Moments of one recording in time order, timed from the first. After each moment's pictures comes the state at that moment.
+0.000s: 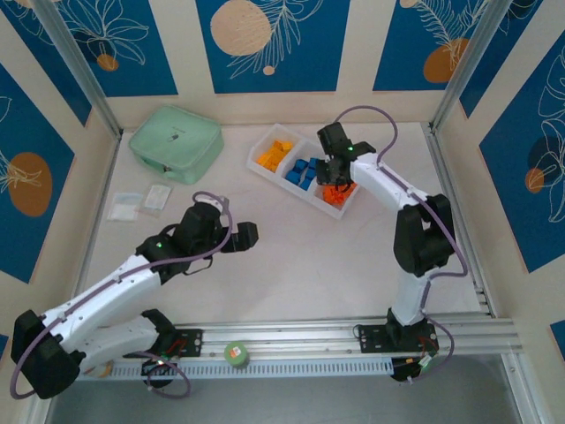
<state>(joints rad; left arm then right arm) -0.71 1.00 0.78 -0.50 -0.02 -0.69 0.39 1.87 1.57 -0.79 0.13 0.36</state>
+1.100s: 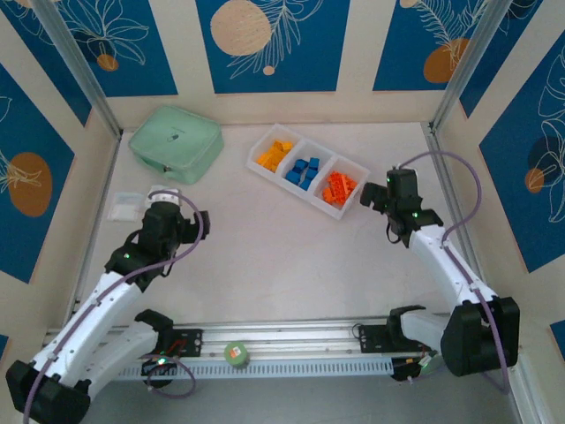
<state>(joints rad) -0.39 0.80 0.70 -0.55 -0.35 -0.33 0.13 1.13 0.76 -0.36 0.25 0.35</state>
